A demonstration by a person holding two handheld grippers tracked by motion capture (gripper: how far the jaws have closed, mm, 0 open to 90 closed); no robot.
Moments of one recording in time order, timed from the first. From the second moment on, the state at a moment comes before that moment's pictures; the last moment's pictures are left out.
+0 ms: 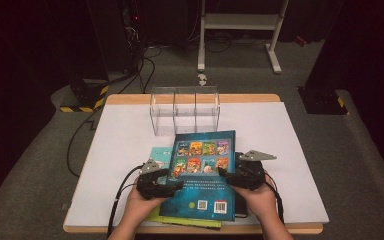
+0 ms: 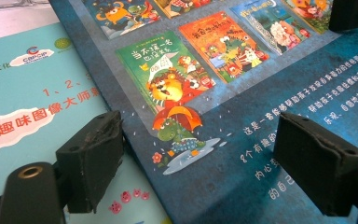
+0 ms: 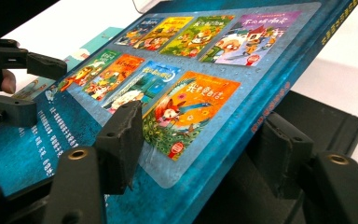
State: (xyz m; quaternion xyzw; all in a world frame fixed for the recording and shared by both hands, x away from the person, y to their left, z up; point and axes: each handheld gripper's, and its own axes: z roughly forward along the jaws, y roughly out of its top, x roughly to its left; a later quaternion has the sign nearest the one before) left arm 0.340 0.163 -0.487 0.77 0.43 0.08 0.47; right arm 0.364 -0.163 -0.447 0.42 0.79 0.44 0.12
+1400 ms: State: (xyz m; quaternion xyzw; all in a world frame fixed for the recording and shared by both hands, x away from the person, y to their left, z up) left arm 0.338 0.176 -0.478 0.72 0.44 0.04 0.54; right arm 0.334 -0.158 -0.422 0.36 0.77 0.48 0.20
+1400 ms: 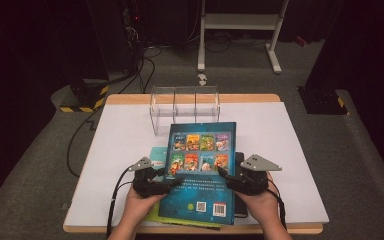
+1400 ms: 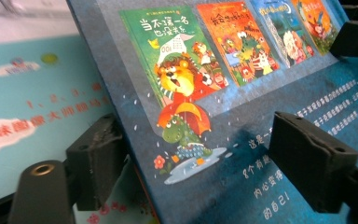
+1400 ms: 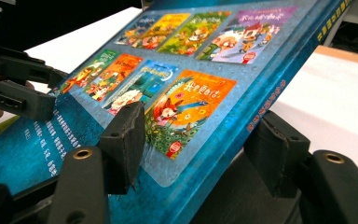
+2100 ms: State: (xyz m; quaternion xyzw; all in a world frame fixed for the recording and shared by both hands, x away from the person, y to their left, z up) left arm 0.352 0.190 -0.453 0.69 0.45 0.11 0.56; right arm 0.356 -0.131 -0.385 0.37 0.76 0.49 0.24
